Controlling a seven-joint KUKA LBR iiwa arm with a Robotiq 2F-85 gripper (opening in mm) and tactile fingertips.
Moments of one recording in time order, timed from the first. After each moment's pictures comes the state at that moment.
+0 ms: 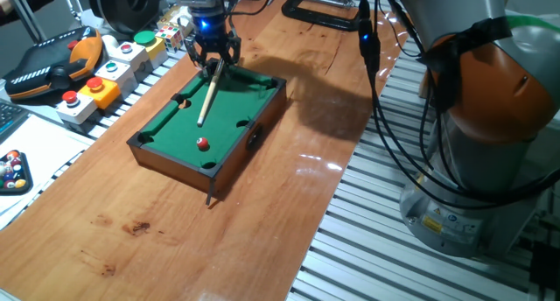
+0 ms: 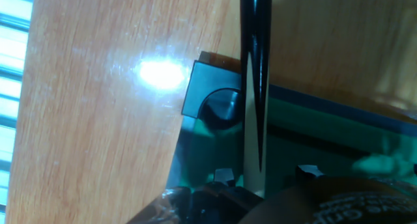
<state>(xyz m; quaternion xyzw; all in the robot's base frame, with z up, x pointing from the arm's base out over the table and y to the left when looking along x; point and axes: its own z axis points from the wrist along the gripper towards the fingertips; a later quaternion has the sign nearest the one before) 0.631 -0.098 0.096 -0.60 -0.80 -0.04 0.07</state>
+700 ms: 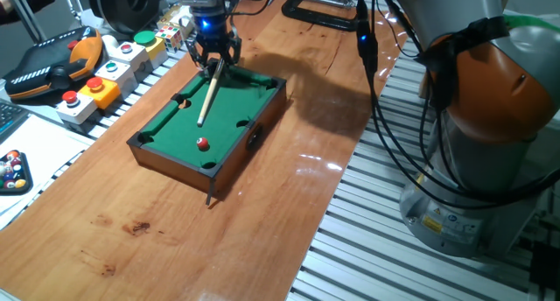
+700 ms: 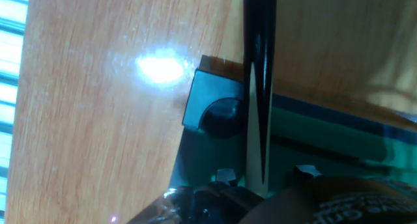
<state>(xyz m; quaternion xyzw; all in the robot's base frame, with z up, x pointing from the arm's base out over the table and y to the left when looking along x) 0.633 -0.105 0.093 -0.60 -0.80 -0.05 0.09</state>
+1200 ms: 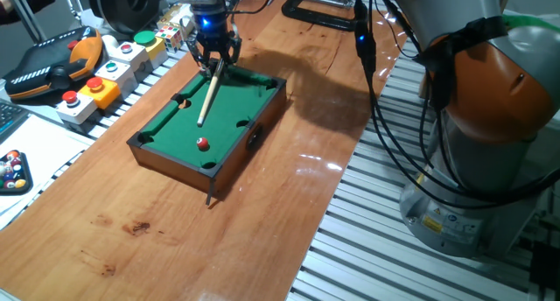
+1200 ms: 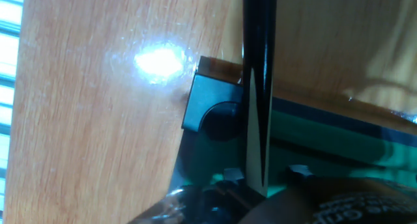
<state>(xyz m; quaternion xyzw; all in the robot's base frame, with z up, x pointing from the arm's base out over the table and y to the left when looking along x) 0.633 -0.105 0.092 -0.59 -0.80 -0.05 0.10</state>
